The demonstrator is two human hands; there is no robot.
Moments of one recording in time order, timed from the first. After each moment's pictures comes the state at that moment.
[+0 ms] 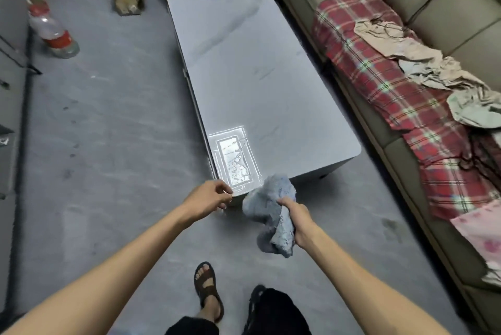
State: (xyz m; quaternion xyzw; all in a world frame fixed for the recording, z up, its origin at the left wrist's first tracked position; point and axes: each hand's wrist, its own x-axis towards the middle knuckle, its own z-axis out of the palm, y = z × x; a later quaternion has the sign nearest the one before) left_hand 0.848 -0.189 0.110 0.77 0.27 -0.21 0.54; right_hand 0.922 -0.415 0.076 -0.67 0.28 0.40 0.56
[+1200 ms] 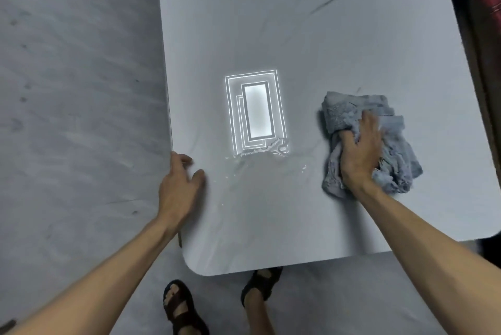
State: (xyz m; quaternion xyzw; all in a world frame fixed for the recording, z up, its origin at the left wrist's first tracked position) left_hand 1.089 -0.097 -0.256 0.76 0.52 -0.04 0.40; right_hand 1.350 -0.321 -0.279 -0.94 -0.03 0.11 0.32
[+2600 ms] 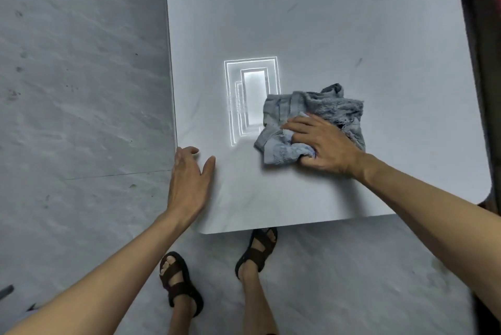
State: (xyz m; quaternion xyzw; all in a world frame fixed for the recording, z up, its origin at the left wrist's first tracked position) left_hand 1.047 -0.156 -0.250 0.77 0.51 -0.07 0.39; right_hand 1.317 -0.330 -0.272 -0.72 -0.65 0.23 0.07
